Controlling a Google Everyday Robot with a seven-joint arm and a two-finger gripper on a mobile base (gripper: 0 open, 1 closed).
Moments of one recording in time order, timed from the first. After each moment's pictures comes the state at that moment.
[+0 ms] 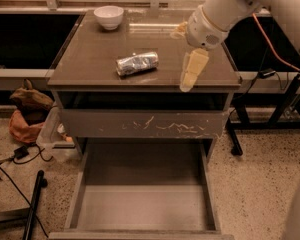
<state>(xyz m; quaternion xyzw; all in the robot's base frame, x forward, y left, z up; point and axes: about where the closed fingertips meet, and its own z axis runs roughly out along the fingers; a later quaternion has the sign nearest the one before) 0.636 -0.094 0.911 -0.71 0.65 0.08 0.26</state>
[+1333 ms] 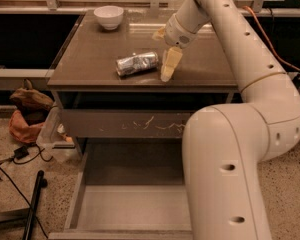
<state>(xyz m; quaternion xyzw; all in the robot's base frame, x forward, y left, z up) 0.760 -0.048 0.846 -0.73 0.62 0.11 0.26</state>
